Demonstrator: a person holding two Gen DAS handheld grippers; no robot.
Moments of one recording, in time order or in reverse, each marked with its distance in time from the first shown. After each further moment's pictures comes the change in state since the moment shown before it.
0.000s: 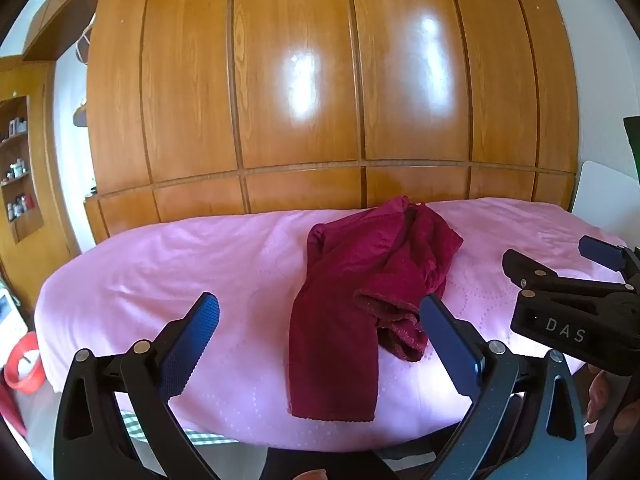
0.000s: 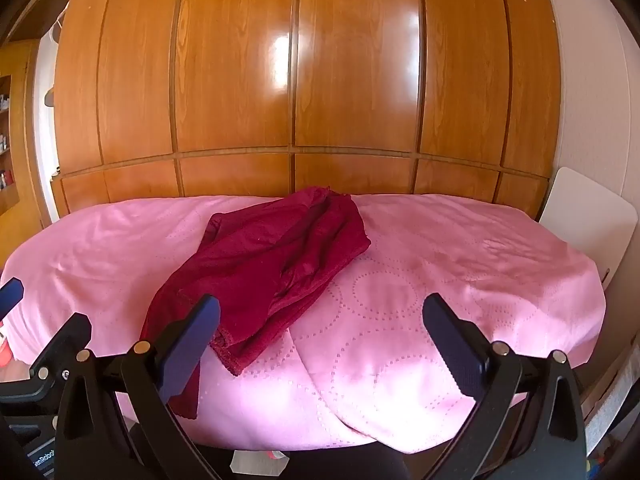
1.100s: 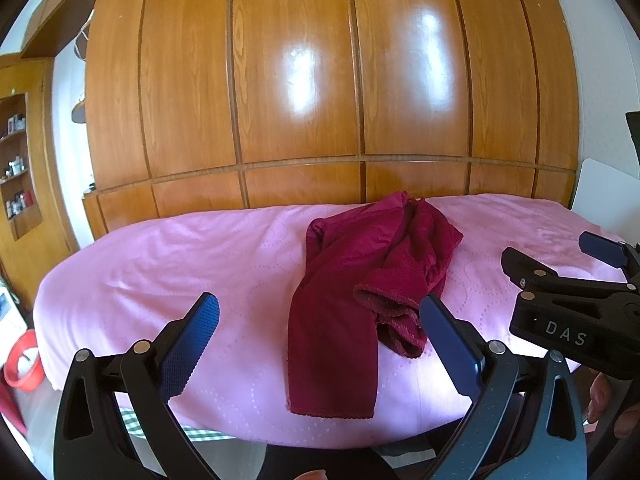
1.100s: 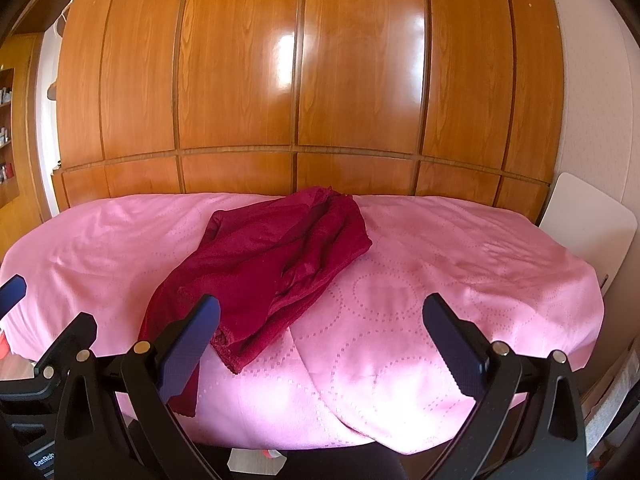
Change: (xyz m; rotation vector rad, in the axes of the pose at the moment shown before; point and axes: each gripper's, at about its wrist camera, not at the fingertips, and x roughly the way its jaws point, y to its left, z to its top) left arm 0.002 0.001 -0.007 0.002 0.013 -0.007; right arm 0.004 -0.004 0.000 -0.020 0.003 0.003
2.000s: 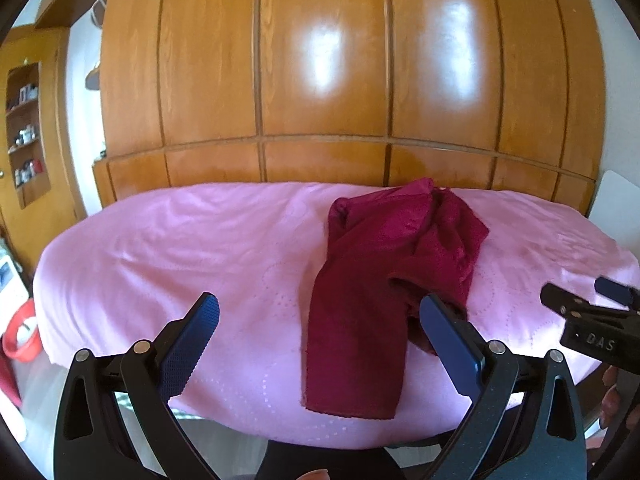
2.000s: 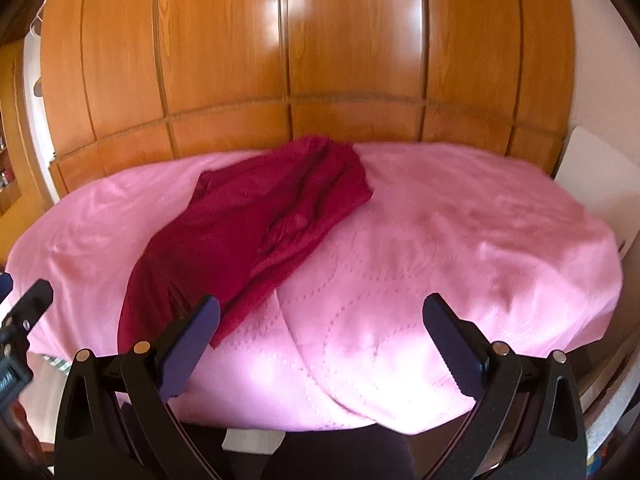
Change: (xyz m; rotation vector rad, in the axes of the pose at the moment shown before) left arm 0.036 0.026 -0.002 -0.084 0.096 0.048; right arm 0.057 -0.030 -0.023 0.081 0.220 0.093
